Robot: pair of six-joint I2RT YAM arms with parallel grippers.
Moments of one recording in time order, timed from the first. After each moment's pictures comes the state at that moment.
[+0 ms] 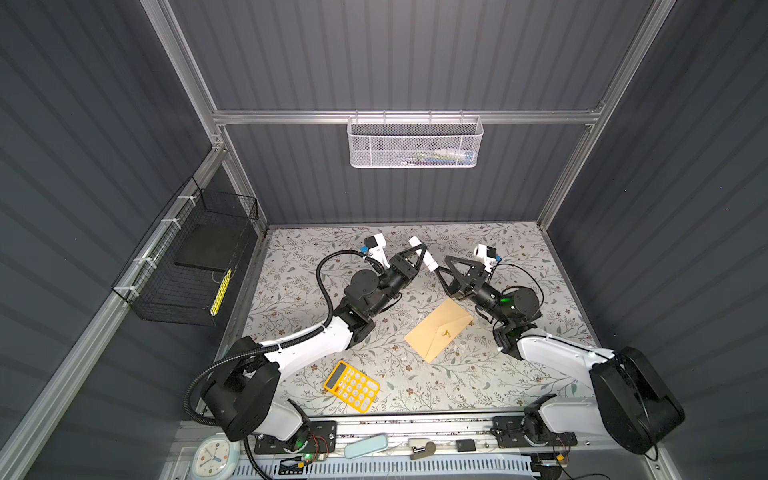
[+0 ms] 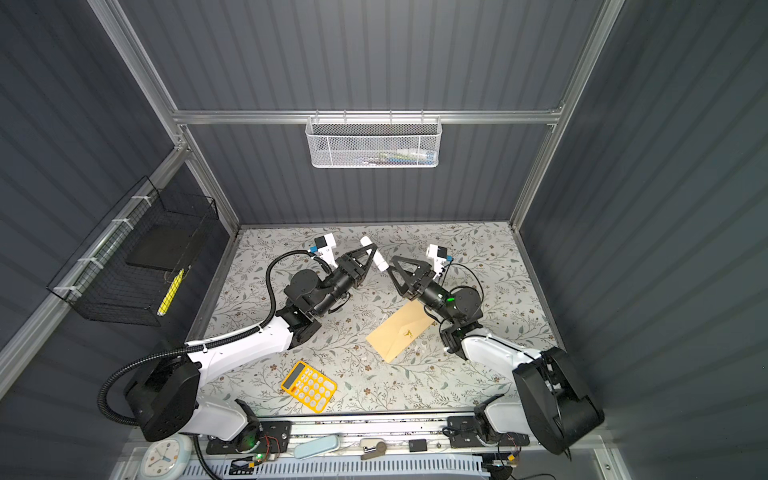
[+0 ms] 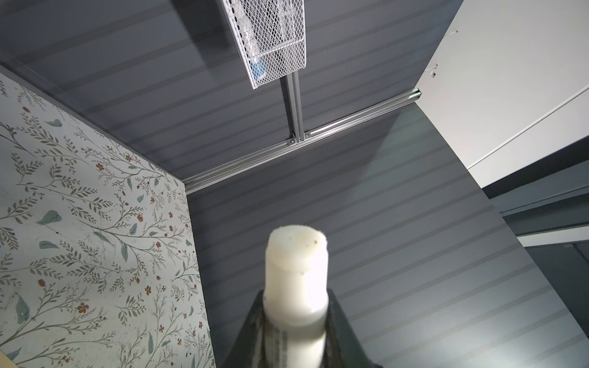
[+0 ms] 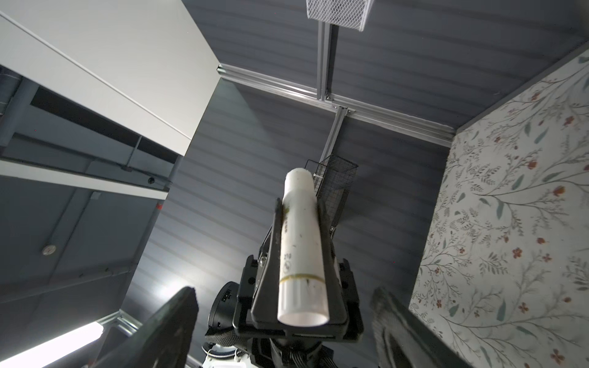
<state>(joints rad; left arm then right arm) -0.80 1.46 0.88 0.81 0.02 -1.24 0.48 1.35 0.53 1.27 -0.53 1.55</state>
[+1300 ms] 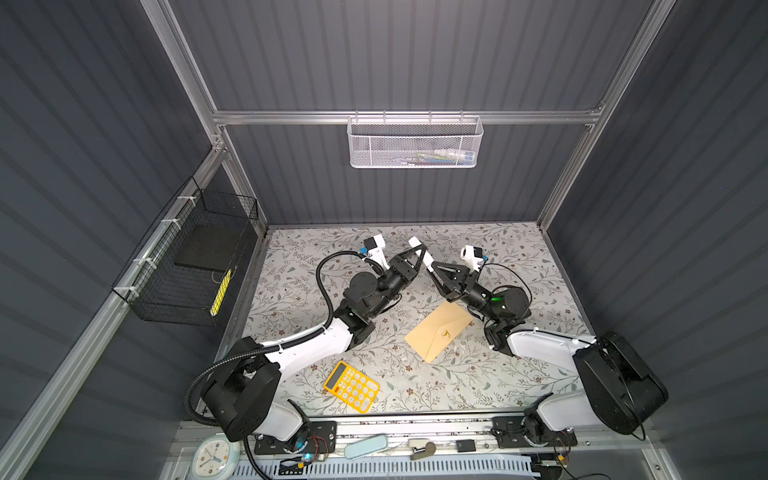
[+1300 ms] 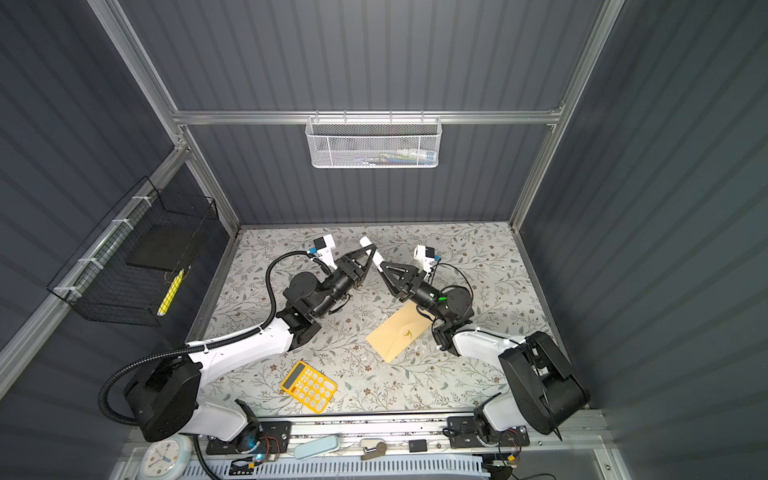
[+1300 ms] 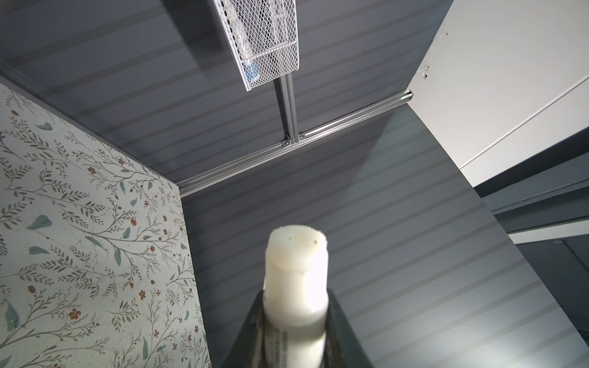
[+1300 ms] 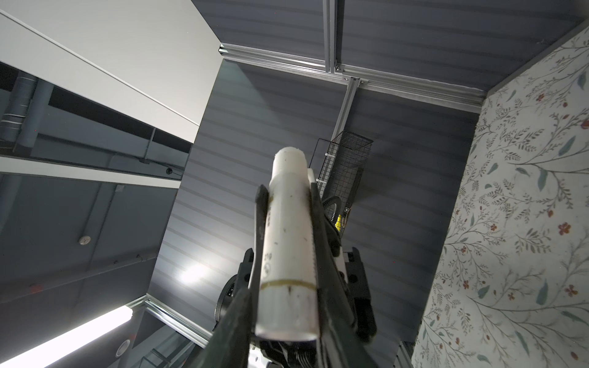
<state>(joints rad) -0.80 1.46 0.86 0.85 0.02 -1.24 0.51 1.43 0.55 1.34 -0.56 1.62</state>
